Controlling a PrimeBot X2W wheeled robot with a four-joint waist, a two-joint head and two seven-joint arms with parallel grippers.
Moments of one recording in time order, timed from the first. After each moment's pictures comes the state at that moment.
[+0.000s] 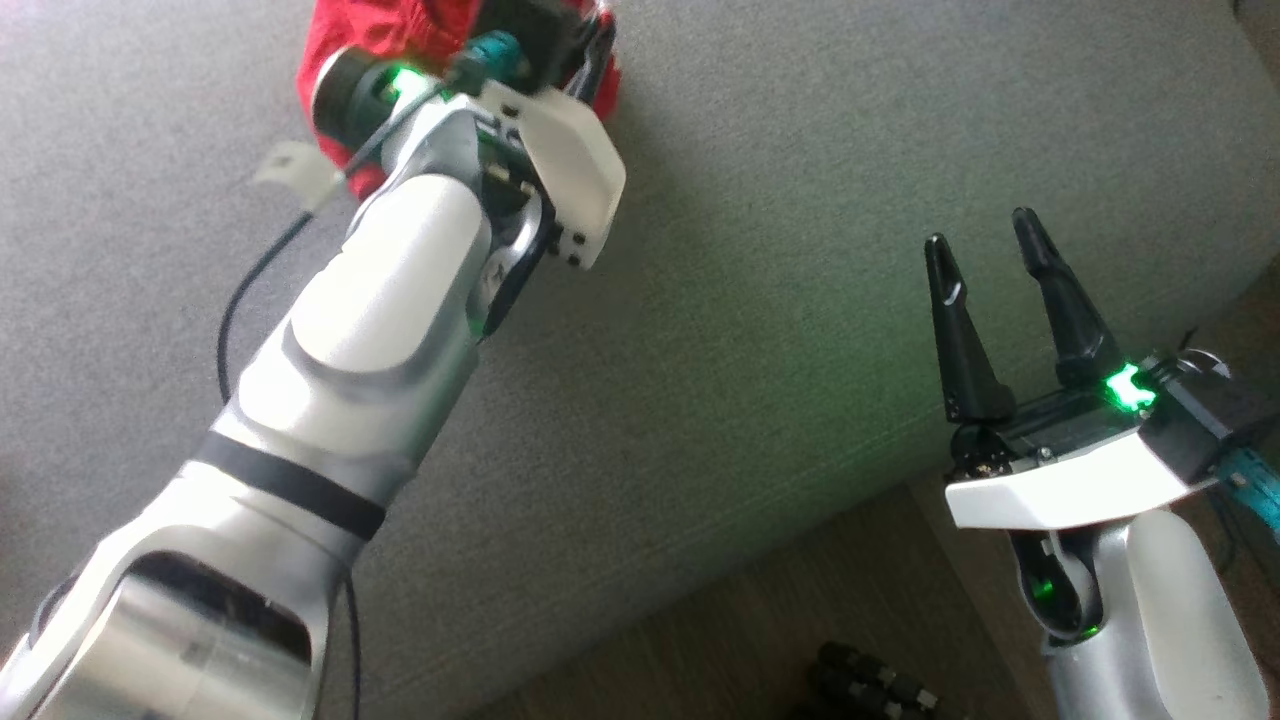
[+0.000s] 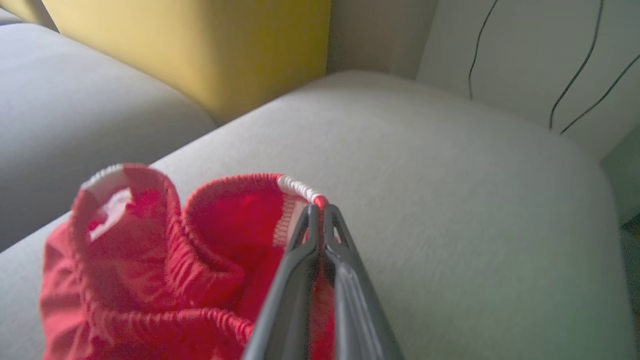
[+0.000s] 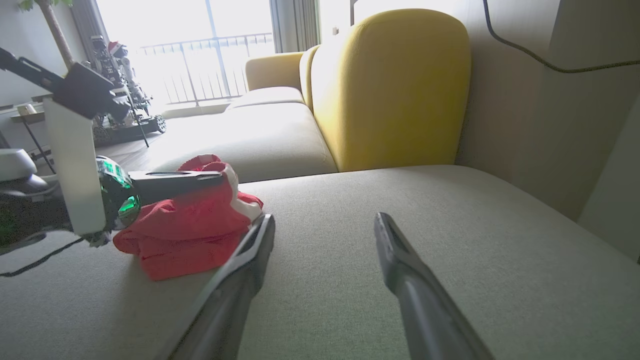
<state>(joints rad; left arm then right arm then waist) -1.00 0.06 -0.75 0.74 -0.36 0.01 0.04 -0.19 -0.04 0.05 -0.01 0.22 0.13 -0.26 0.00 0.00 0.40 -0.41</state>
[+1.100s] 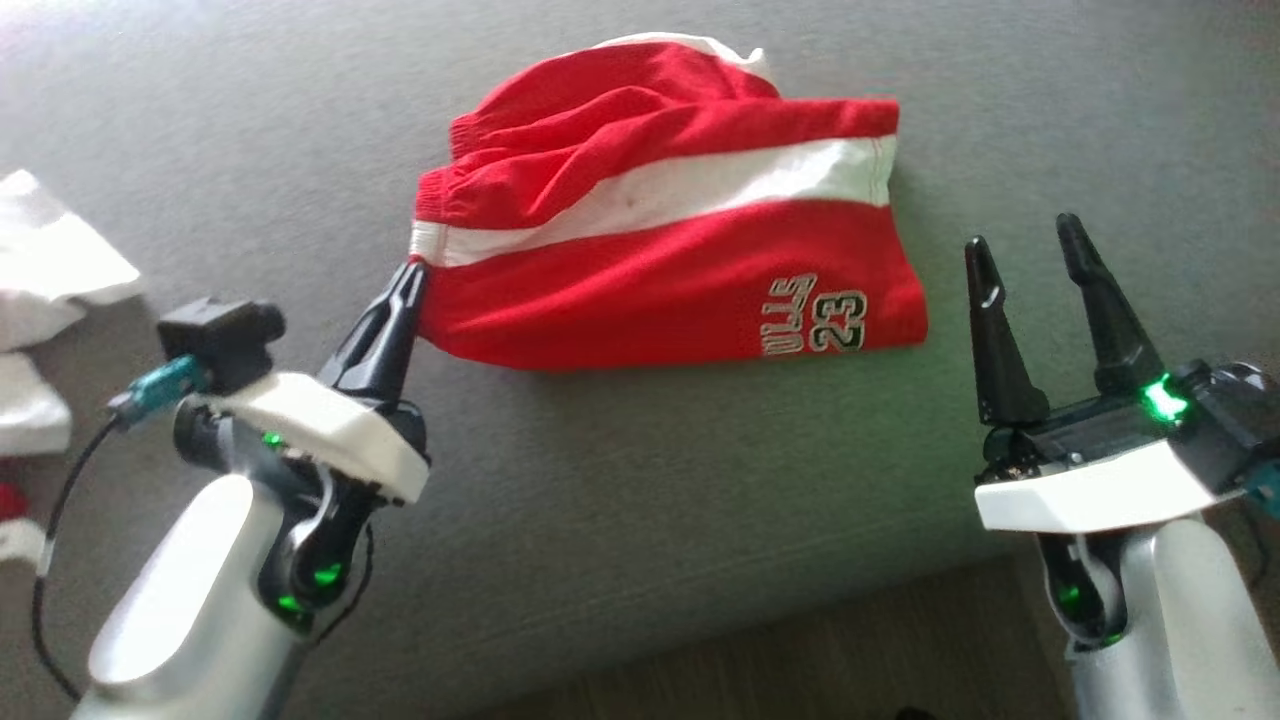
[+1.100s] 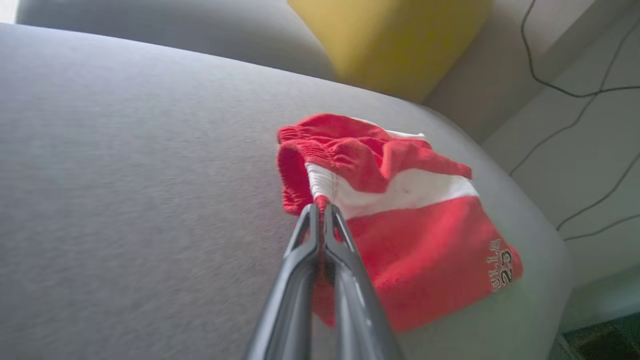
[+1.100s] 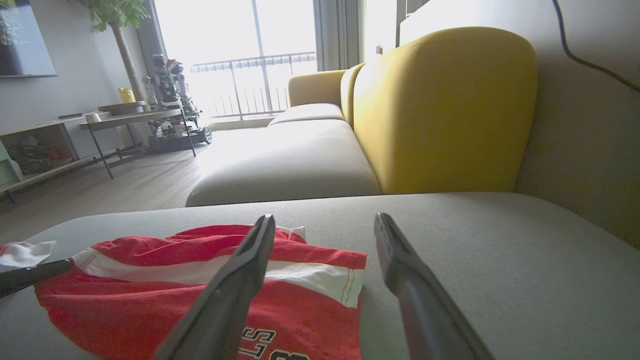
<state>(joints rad) -0.38 0.33 -0.49 0.19 -0.76 -0.03 -0.06 -0.17 -0.04 0.00 -0.03 0.18 0.13 -0.26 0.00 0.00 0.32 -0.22</state>
